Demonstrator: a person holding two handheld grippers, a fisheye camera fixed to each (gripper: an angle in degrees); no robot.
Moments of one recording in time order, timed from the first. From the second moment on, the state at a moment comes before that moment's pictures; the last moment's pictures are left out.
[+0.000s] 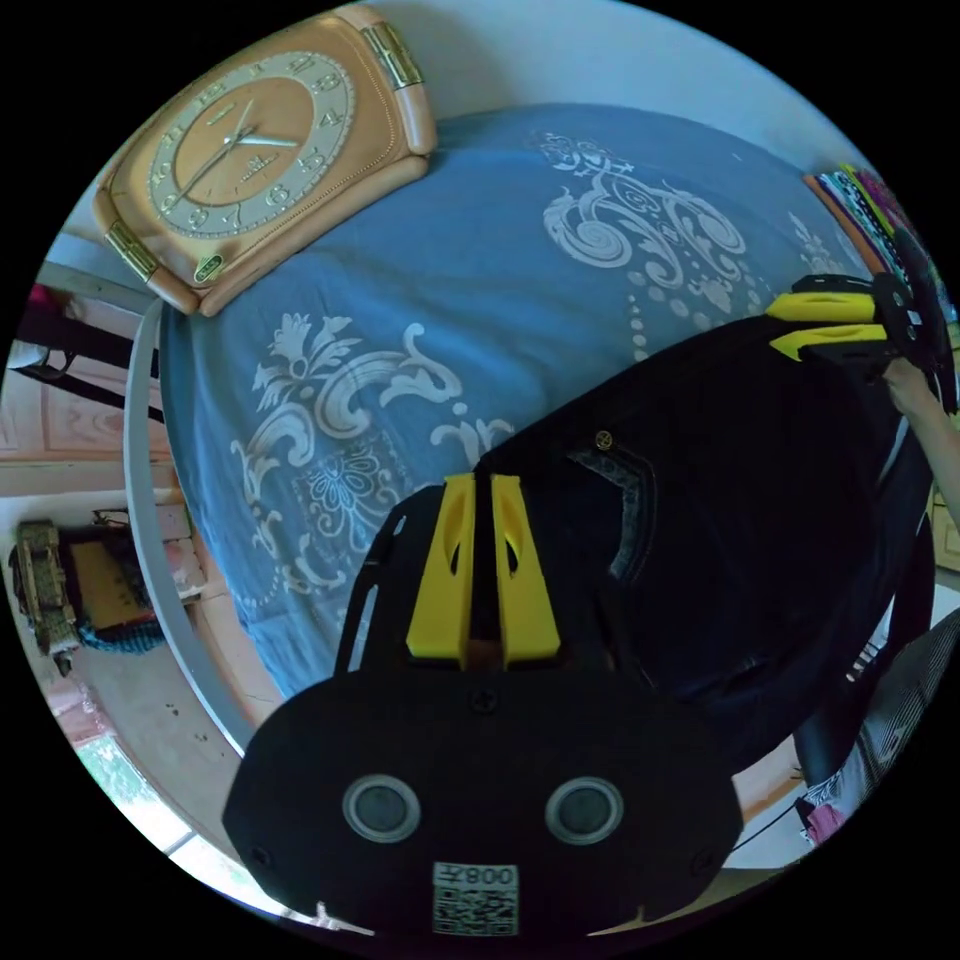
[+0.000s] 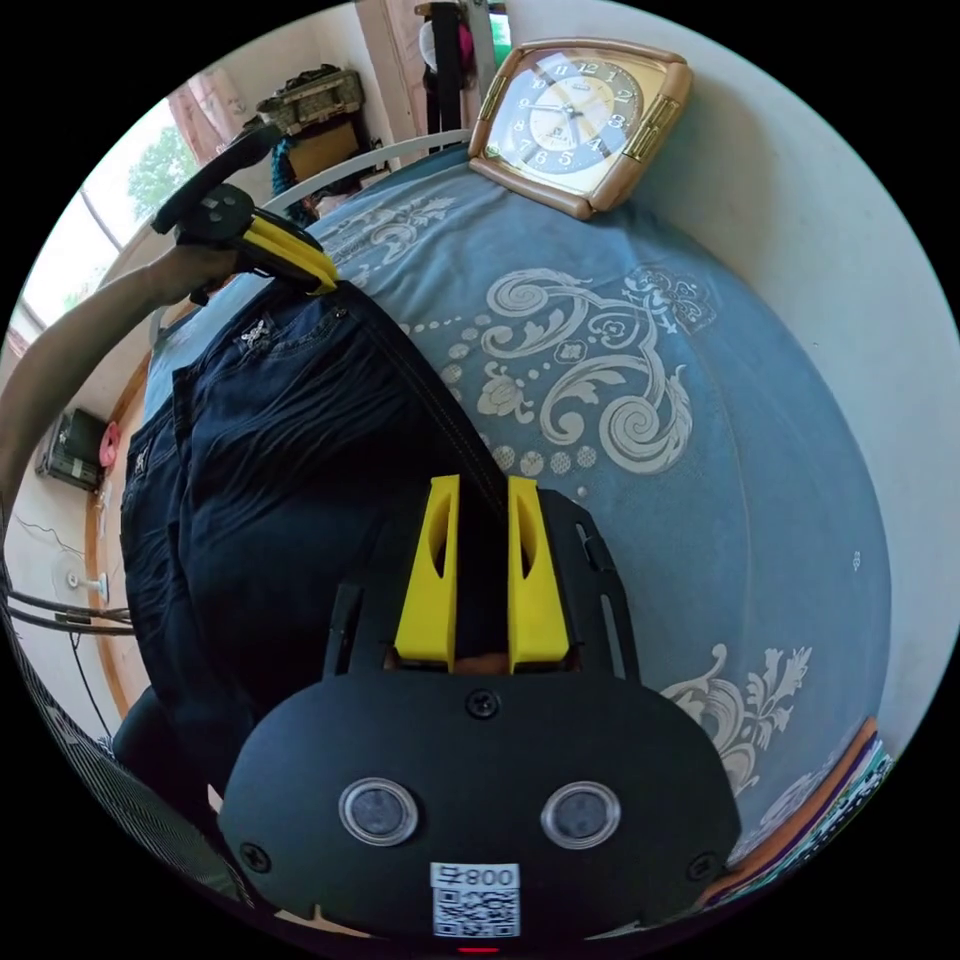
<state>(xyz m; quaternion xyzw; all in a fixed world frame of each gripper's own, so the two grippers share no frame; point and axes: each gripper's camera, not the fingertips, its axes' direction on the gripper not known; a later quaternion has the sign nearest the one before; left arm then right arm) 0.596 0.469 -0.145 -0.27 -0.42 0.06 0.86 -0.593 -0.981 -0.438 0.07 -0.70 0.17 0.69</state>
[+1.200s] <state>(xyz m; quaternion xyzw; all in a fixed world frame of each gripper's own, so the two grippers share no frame) 0.601 0.541 -0.214 -0.25 -0.46 0.03 0.85 -0.472 -0.989 -0.407 0.02 -0.72 0.20 0.67</state>
